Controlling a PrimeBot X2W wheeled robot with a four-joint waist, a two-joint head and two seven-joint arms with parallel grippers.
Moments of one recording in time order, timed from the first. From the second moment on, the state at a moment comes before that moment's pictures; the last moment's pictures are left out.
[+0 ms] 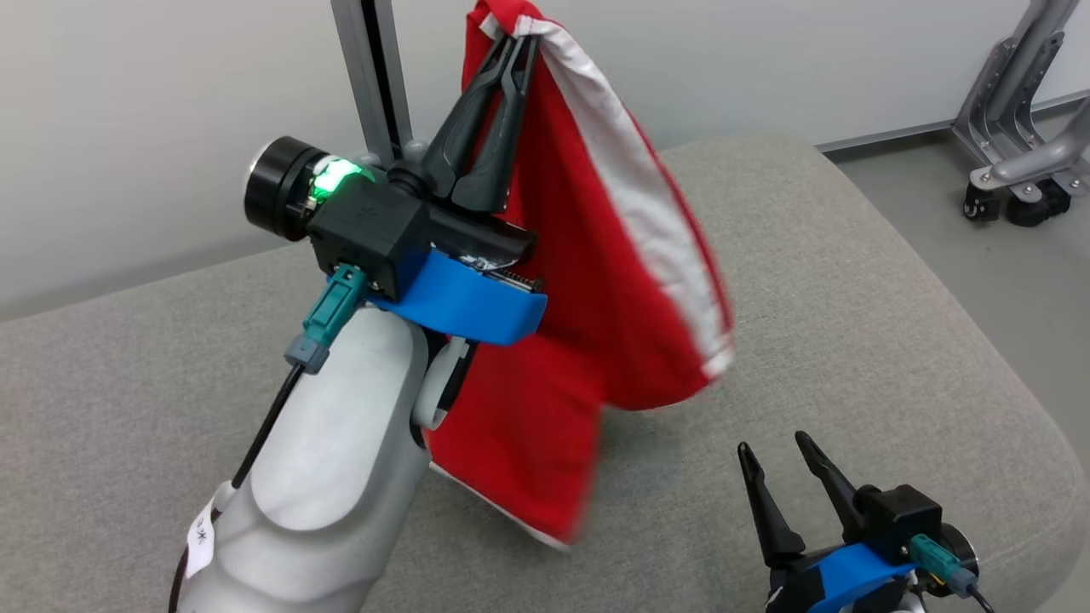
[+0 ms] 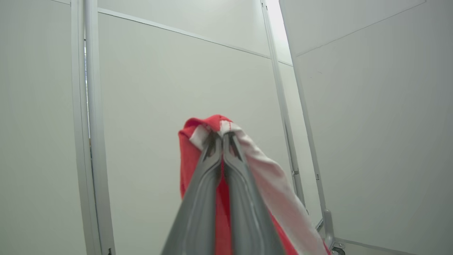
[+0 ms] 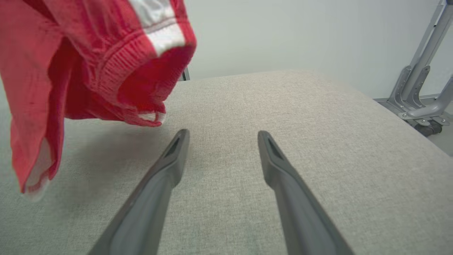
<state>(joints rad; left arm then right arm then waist) -0.69 0.05 -0.44 0.23 -0.20 -0.06 -0.26 -0.11 -0.05 0.14 0.40 0.14 0.13 -0.26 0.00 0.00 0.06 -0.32</state>
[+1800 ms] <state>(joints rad) -0.10 0.05 -0.18 0.55 -0.23 0.01 -0.26 -0.26 -0.07 0.16 0.62 0.28 0.13 -0.26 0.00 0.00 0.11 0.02</state>
